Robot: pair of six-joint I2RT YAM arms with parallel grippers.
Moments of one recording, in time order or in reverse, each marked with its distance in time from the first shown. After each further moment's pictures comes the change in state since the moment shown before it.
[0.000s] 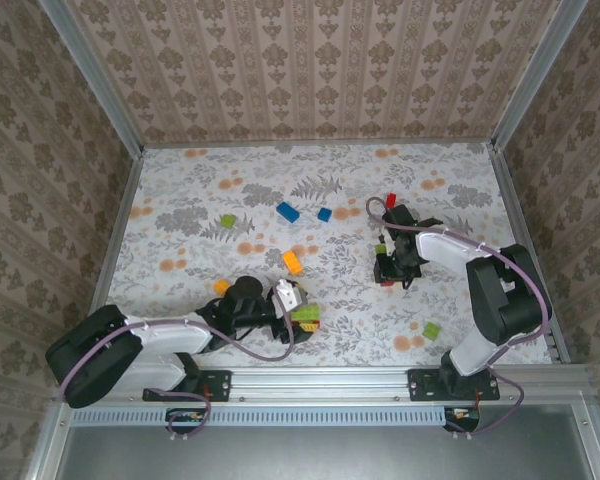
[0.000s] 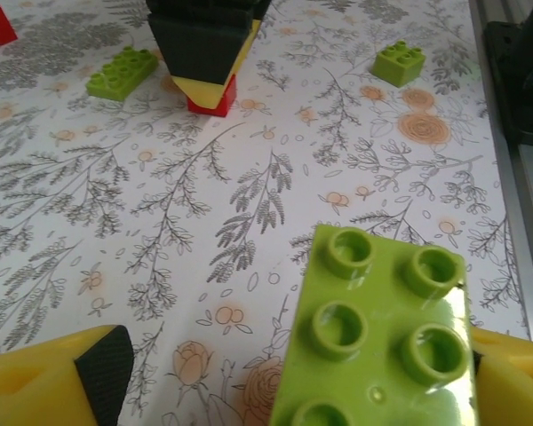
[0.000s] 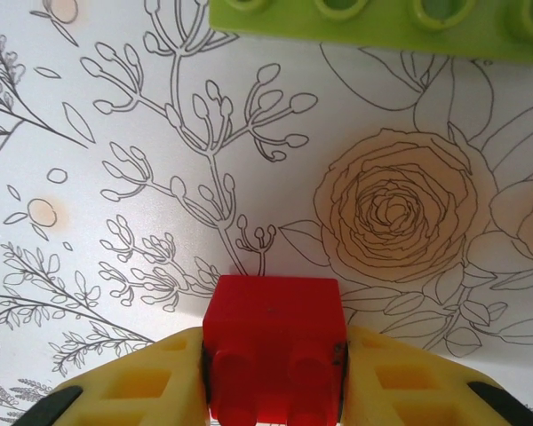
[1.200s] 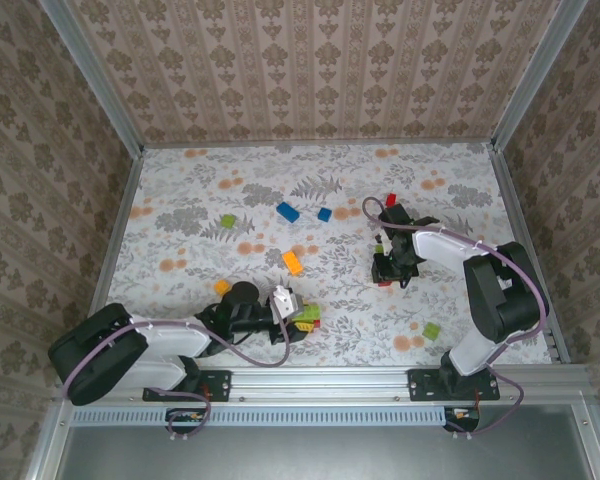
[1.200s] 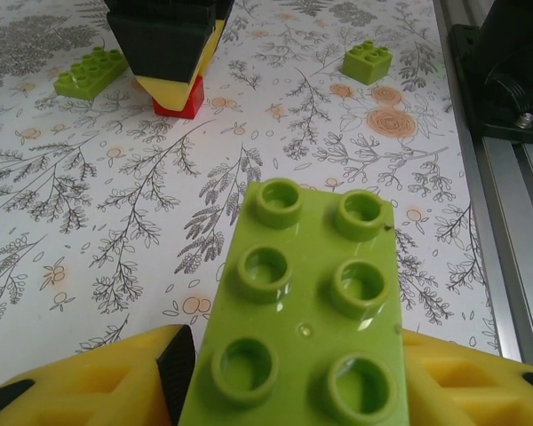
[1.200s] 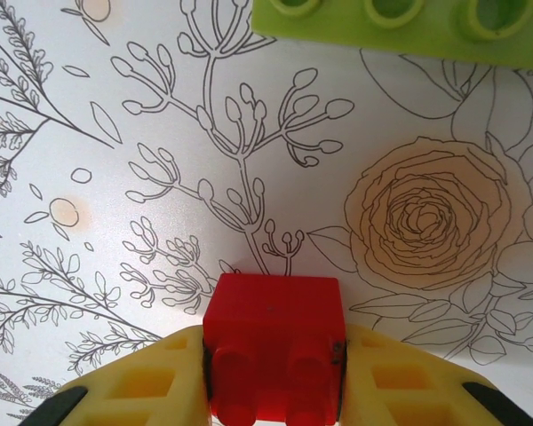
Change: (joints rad) left arm -0.002 0.020 -0.062 0.110 0.045 -0.010; right arm 0.020 0.020 0.023 -0.014 -0.003 -0.002
